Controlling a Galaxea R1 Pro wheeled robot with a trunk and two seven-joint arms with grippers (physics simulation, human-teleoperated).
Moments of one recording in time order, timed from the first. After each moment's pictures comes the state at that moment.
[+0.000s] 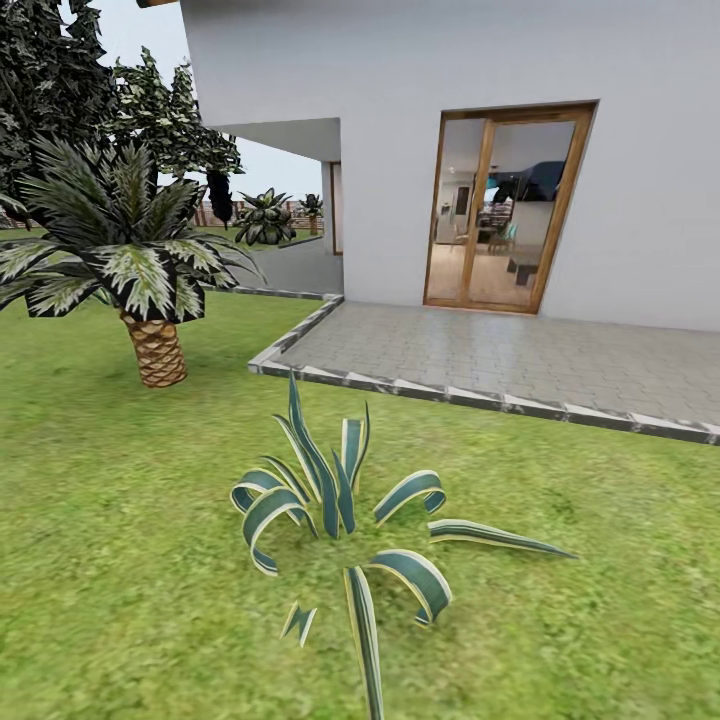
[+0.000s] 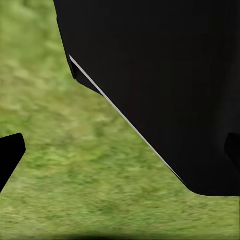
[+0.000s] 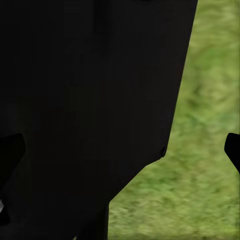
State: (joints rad) left arm 0.08 0.00 0.00 0.05 -0.09 0.07 -0.01; right arm -0.05 0.01 0.04 0.09 0.02 0.01 0.01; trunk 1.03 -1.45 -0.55
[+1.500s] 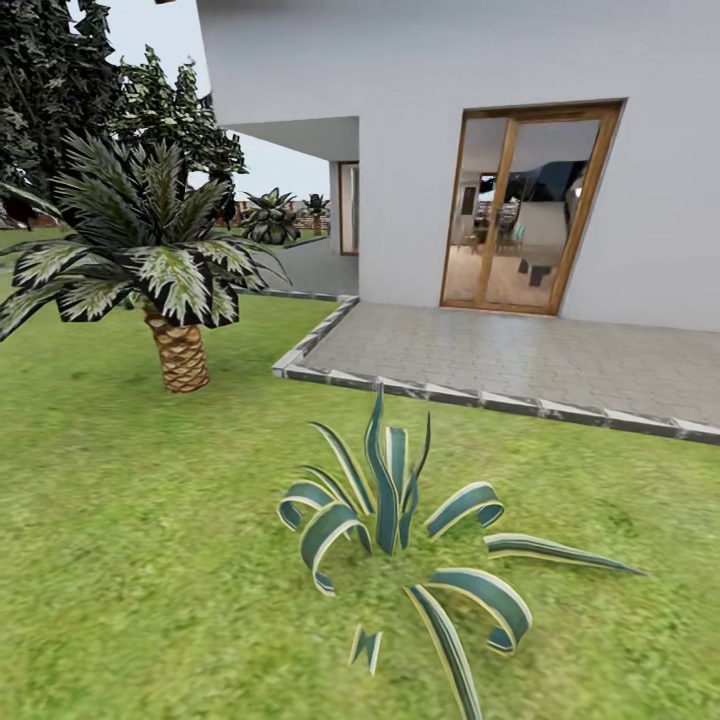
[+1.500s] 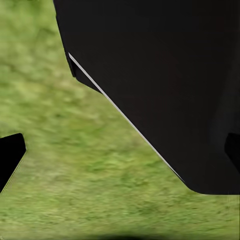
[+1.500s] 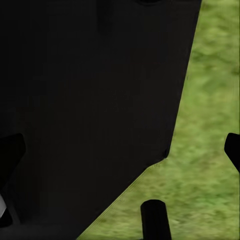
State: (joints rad) left arm 0.08 0.00 0.00 0.05 -0.08 0.07 -0.01; right arm -0.05 0.01 0.04 0.09 0.02 0.01 0.01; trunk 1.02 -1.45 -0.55
